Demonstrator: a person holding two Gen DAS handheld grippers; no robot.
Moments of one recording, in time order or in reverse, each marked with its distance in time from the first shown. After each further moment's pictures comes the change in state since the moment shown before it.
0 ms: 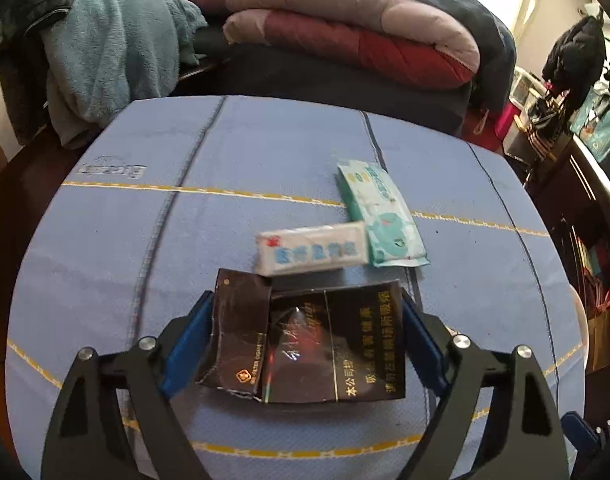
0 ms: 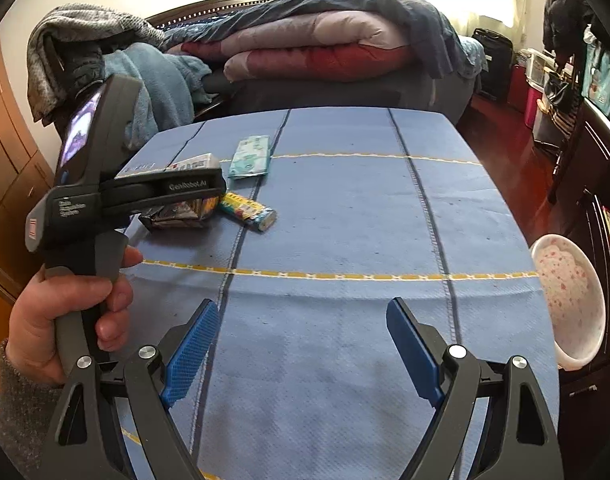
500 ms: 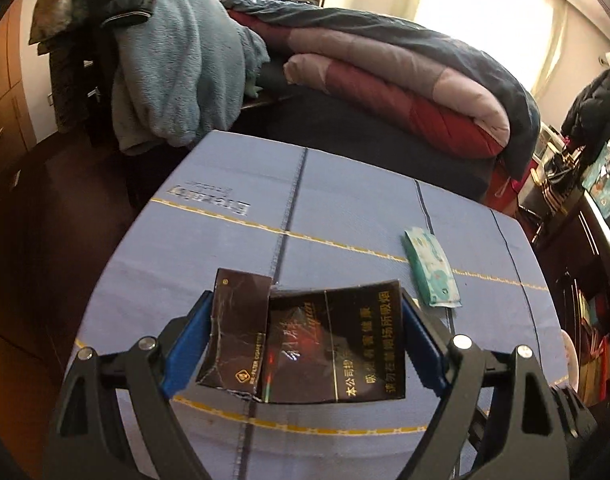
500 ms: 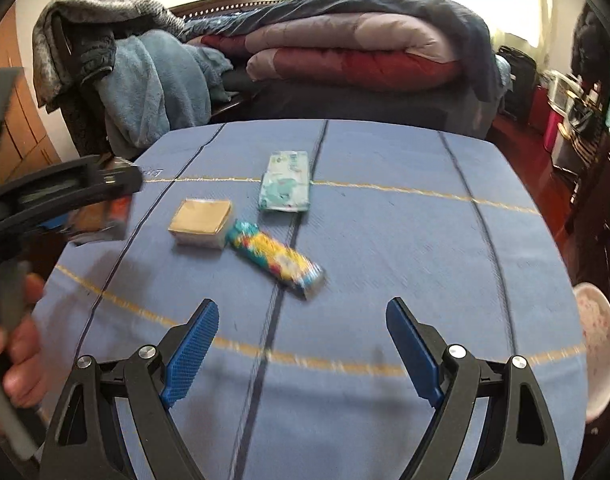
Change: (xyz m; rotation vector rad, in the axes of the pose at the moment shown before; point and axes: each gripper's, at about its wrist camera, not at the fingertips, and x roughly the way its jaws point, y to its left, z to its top) left arm -0.058 0.061 0.009 -0.125 -0.120 0.040; right arm 0.068 0.036 0.047 -0.087 0.000 0.017
